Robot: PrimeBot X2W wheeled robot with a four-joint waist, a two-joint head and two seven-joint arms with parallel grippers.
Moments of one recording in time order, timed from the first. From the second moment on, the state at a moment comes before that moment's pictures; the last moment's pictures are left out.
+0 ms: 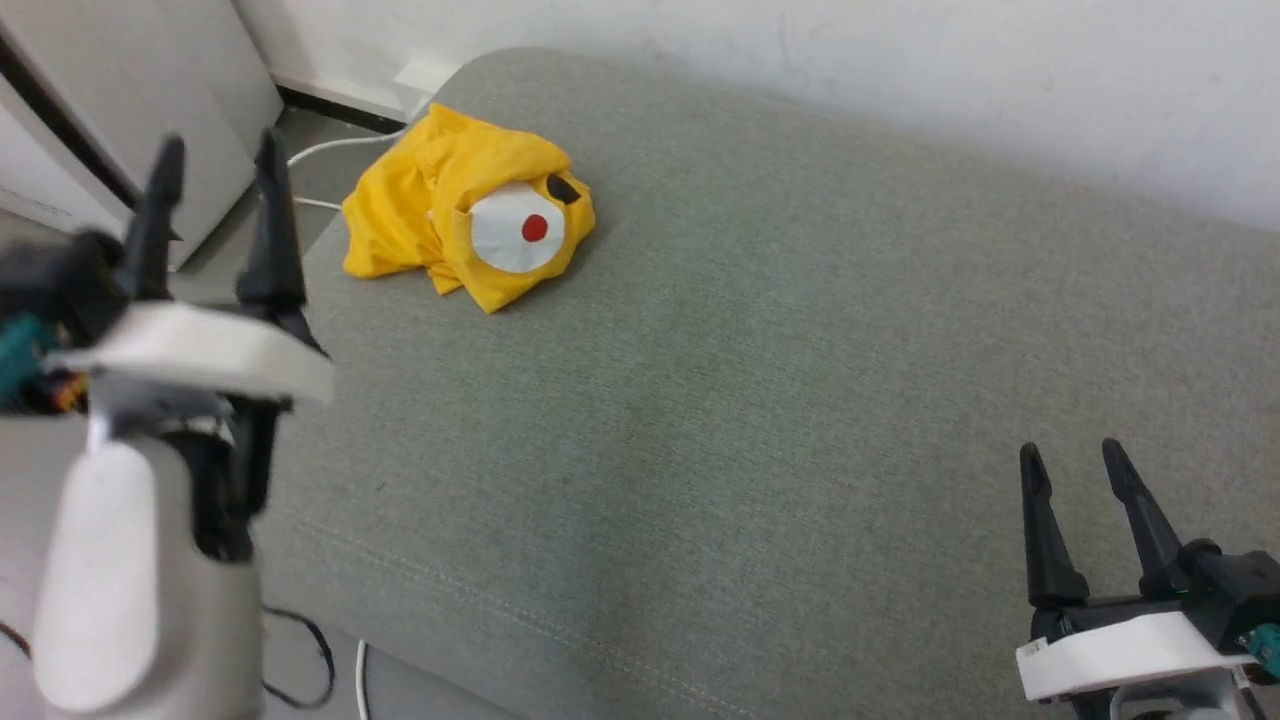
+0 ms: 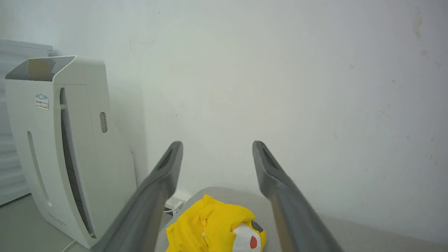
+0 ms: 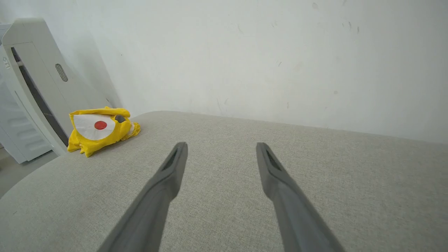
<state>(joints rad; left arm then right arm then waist) -0.38 0.18 0.06 -0.04 -0.28 -0.03 0.02 0.06 -0.05 -0.07 0.04 0.16 0.13 -0.26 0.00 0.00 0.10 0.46</state>
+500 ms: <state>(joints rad) -0.81 0.32 0.10 0.20 -0.42 -0.06 0.40 0.02 -0.05 -0.11 0.00 0.09 0.13 -0.26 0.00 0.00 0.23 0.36</state>
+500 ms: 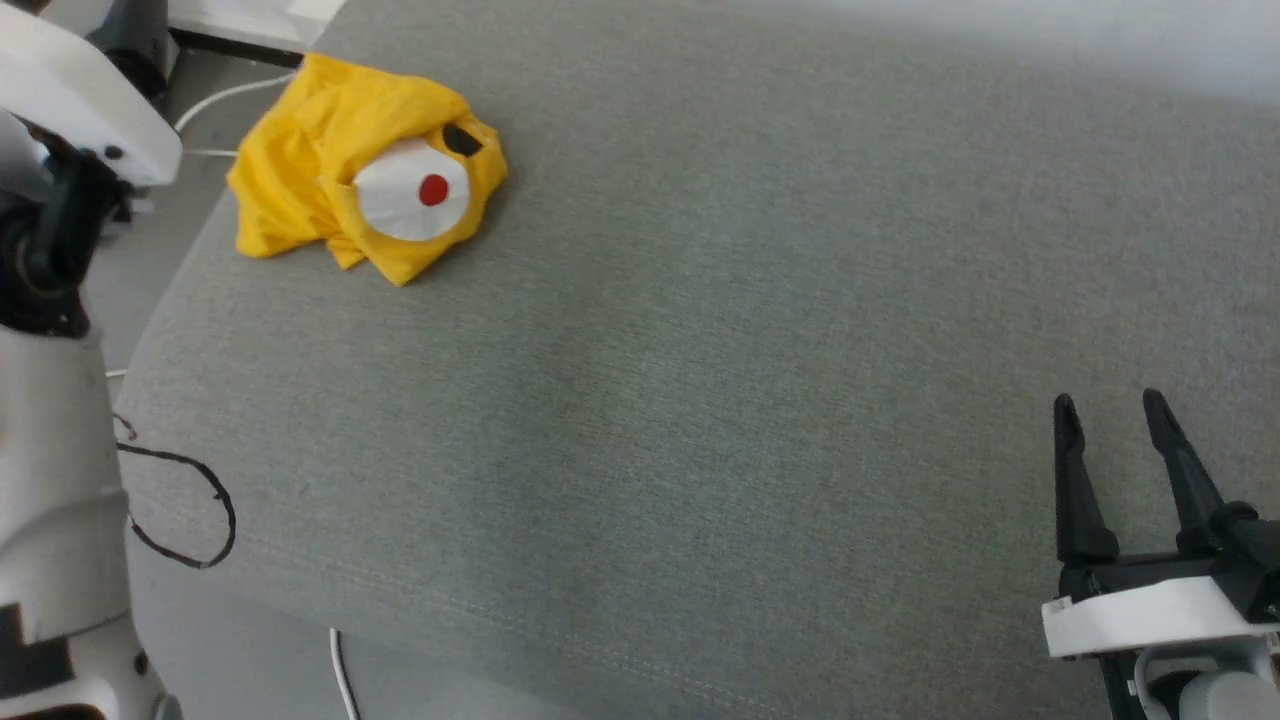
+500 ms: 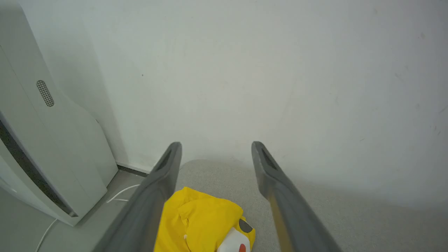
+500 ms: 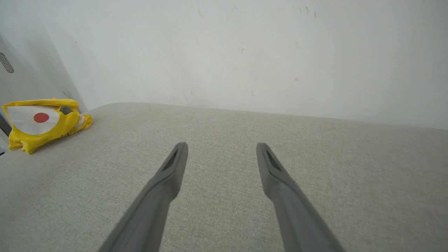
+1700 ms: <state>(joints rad) -0.84 0.41 0.05 0.51 -0.50 -0.04 0.73 -0.04 -0.05 -0.16 -0.10 0.01 0.13 -0.26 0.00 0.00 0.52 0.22</state>
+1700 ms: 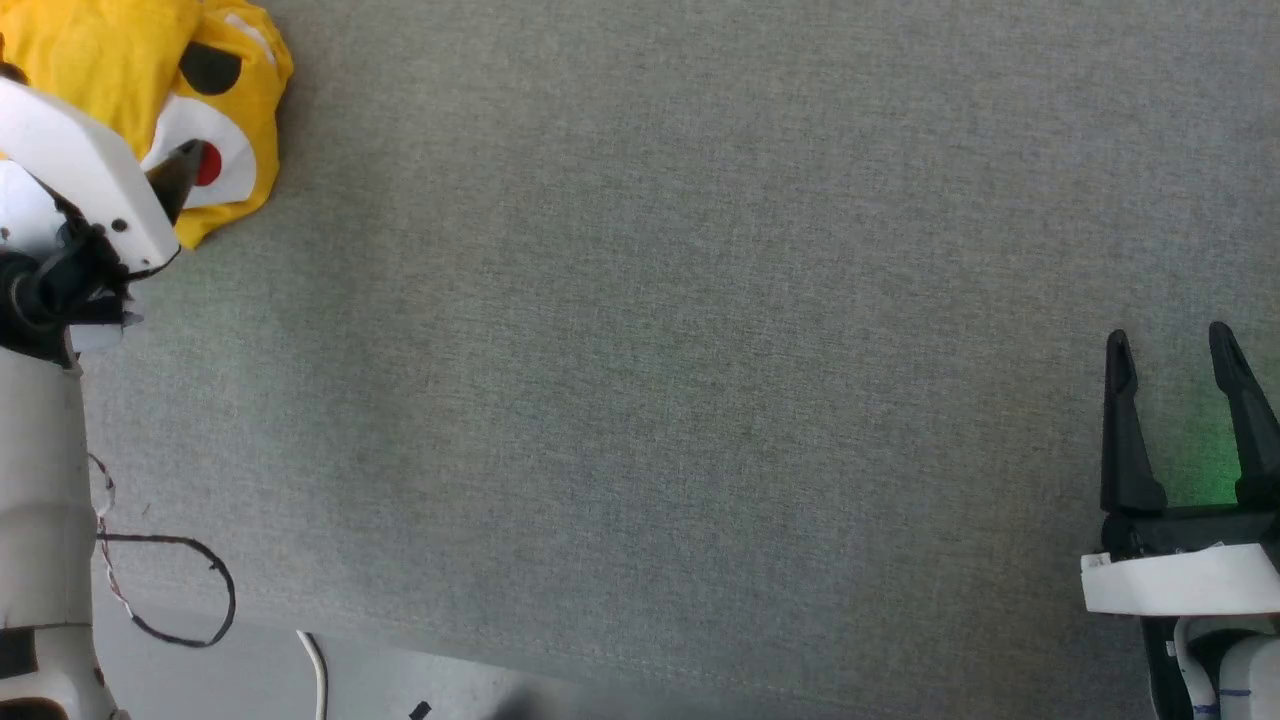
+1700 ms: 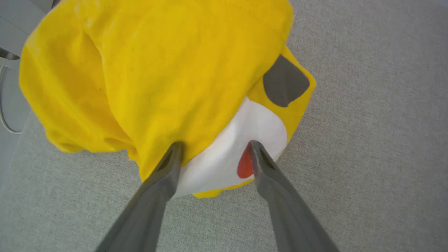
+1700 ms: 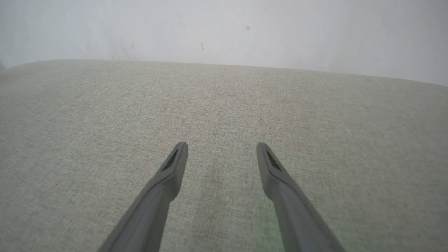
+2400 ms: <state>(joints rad) -0.88 0.48 0.01 0.52 -0.48 -0.11 0.54 -0.04 -0.05 -0.16 -0.06 0.05 0.13 -0.26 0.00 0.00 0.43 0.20</state>
